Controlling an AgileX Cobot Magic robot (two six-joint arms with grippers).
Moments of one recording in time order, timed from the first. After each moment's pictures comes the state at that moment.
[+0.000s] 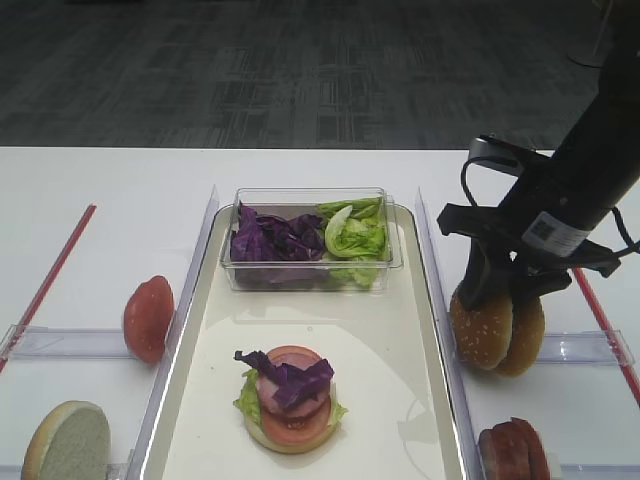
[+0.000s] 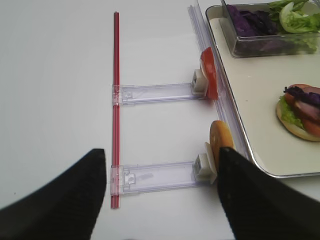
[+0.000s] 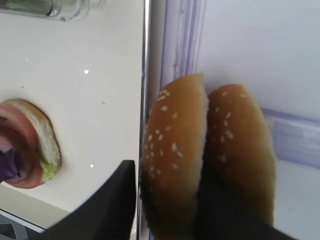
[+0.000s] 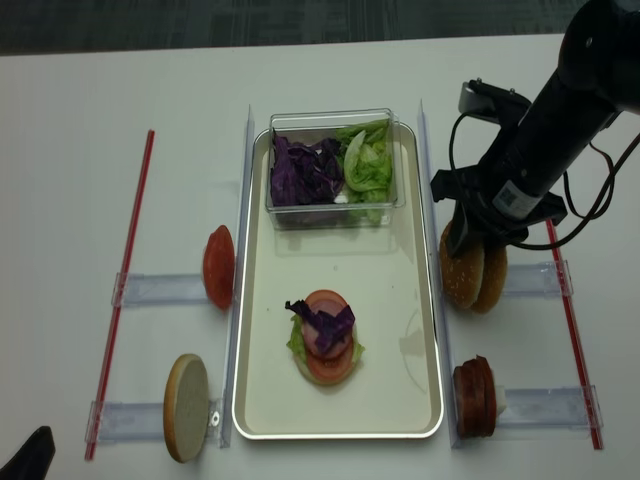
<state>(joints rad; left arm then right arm) -0.07 -0.02 -0.49 -0.02 1.17 -0.05 0.16 1.76 -1.08 0.51 1.00 -0.20</state>
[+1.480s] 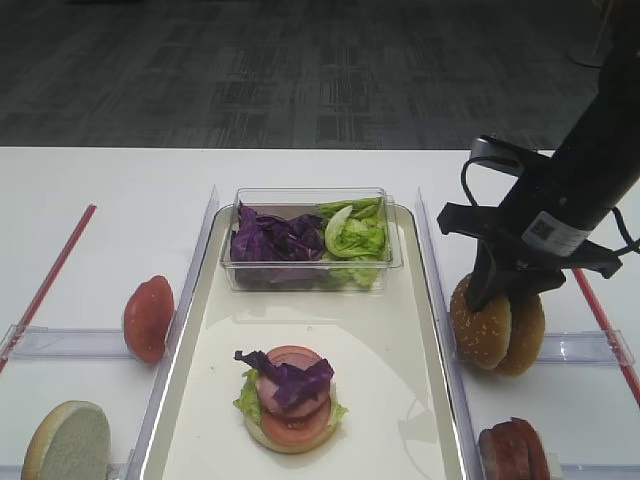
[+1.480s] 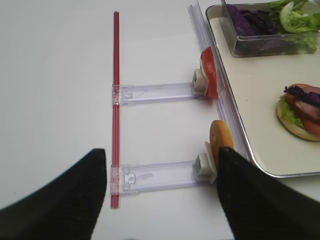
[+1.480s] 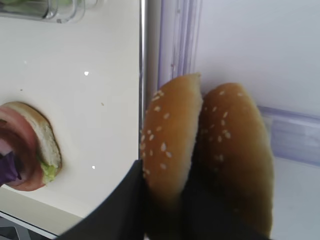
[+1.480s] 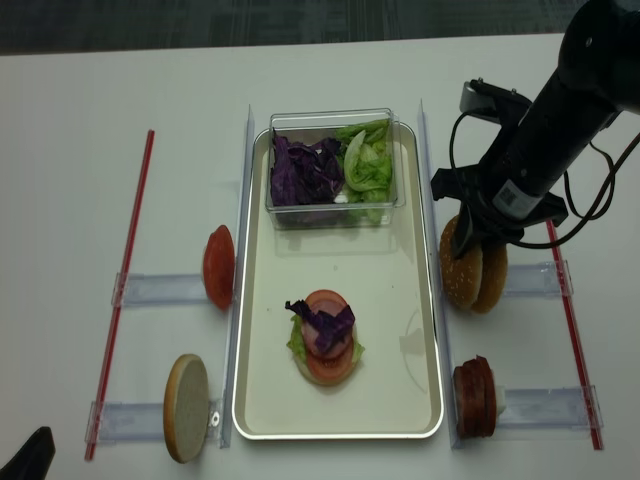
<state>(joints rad) -0.07 -0.02 -0.49 -0.02 1.17 -0.05 0.16 1.76 -1.08 0.51 1.00 -0.18</state>
